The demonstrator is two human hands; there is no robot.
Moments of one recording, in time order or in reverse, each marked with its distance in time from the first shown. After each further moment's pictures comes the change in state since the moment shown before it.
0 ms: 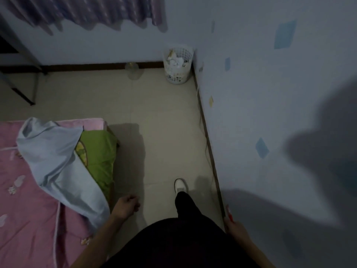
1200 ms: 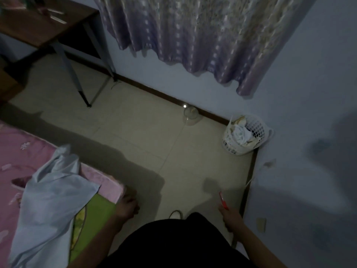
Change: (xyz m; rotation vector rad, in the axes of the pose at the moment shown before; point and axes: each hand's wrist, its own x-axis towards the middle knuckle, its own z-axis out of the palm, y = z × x) left_hand 0.379 0.353 -0.200 -0.407 0.307 -0.231; right_hand 0.308 -0.735 -0.095 -0.254 -0.101 -0.234
